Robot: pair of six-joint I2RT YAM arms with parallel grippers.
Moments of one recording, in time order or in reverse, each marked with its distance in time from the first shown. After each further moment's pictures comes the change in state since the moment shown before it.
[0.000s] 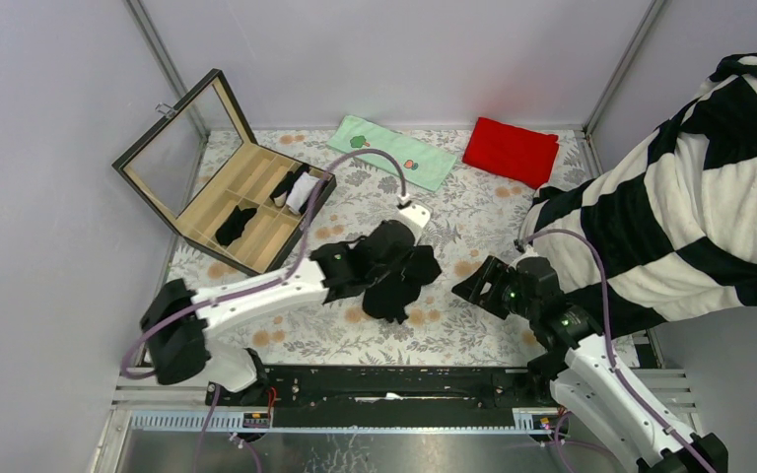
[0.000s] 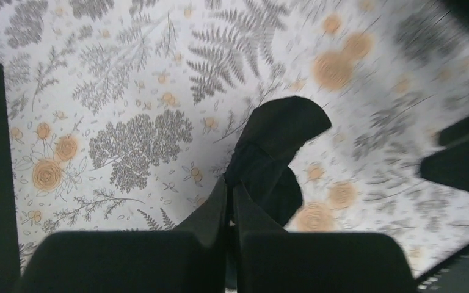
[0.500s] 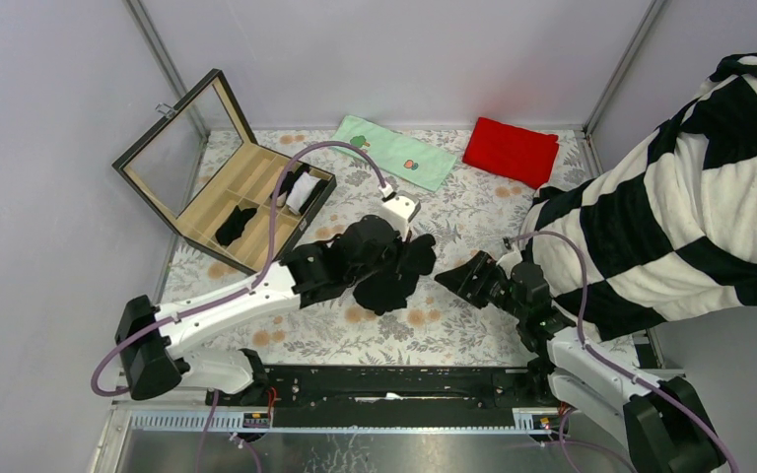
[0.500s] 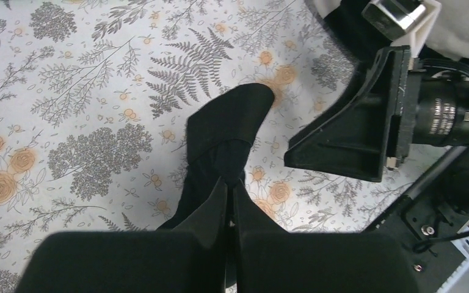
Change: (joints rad) left arm 0.000 -0.187 0.000 0.000 0.119 -0.105; right arm 0.000 0.217 -0.253 0.763 -0.136 0.195
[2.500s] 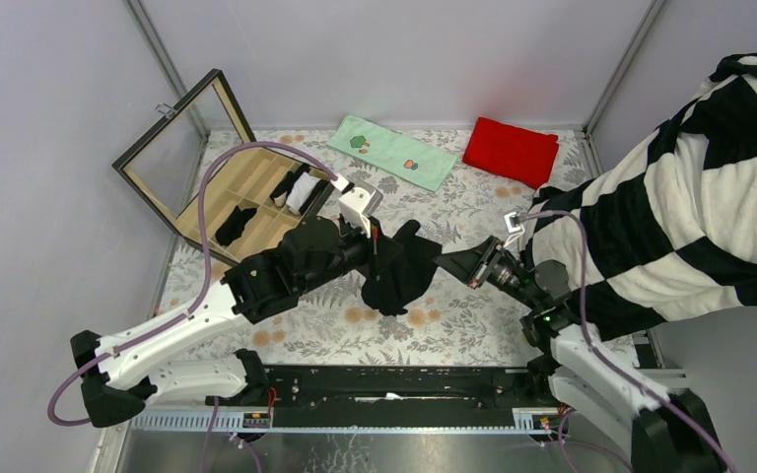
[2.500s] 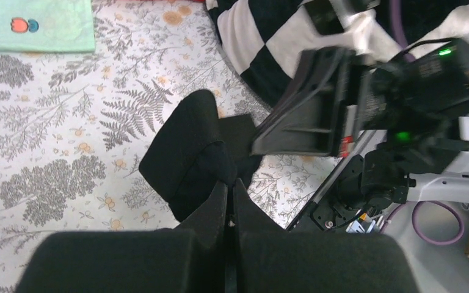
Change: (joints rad) left arm 0.000 -0.267 -0.018 0.031 0.142 -0.076; right arm -0.001 0.044 0.052 0.561 -0.252 0.052
